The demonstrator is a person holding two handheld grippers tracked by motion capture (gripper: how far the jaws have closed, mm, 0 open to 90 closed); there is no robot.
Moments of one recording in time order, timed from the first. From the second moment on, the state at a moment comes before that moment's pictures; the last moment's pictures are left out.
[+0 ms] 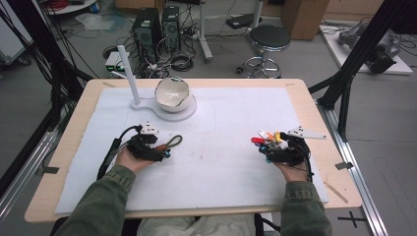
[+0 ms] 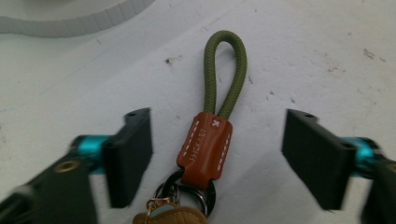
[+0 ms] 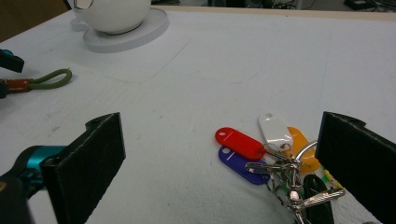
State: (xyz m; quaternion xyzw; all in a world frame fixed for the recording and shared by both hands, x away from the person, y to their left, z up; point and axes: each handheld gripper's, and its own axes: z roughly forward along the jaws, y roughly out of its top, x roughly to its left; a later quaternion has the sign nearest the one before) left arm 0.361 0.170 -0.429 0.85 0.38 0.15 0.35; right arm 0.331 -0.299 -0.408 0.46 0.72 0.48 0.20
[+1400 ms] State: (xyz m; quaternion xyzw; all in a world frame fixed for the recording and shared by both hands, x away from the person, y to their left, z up) left arm 0.363 0.180 -0.424 0.84 0.39 0.14 0.34; right arm 0.331 -0.301 -0.408 0.46 0.72 0.48 0.20
